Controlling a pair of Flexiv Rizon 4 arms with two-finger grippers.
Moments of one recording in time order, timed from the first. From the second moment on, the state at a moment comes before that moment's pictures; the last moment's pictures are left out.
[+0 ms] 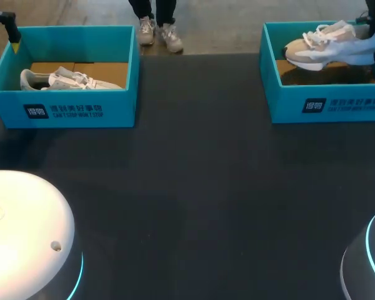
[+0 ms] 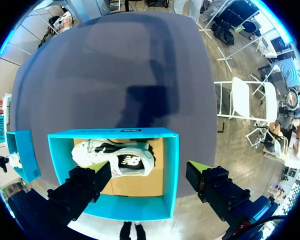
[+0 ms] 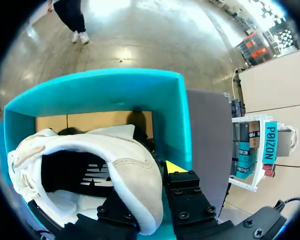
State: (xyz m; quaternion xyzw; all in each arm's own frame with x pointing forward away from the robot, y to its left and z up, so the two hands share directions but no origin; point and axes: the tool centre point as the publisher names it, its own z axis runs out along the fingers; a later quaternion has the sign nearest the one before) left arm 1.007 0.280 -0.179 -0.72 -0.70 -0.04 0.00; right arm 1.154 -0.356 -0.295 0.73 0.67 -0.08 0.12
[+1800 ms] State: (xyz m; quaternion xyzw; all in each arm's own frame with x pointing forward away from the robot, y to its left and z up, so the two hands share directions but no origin) left arm 1.007 0.280 -0.179 -0.72 -0.70 -0.04 0.00; right arm 0.913 -0.190 -0.134 0.80 0.59 -0.07 0.08
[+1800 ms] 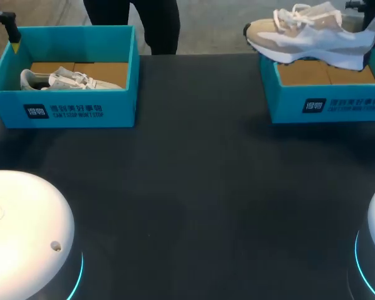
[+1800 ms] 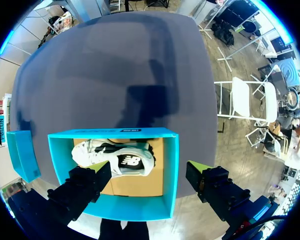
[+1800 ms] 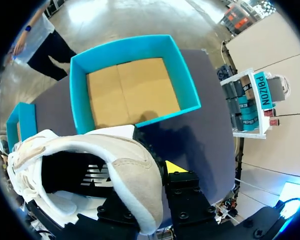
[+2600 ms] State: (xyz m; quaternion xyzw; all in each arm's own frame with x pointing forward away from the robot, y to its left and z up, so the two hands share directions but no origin) left arm 1.007 0.280 -0.178 -0.72 -0.70 -0.04 0.00; right arm 0.855 -0.142 -0.156 0.80 0.59 -0.04 0.11
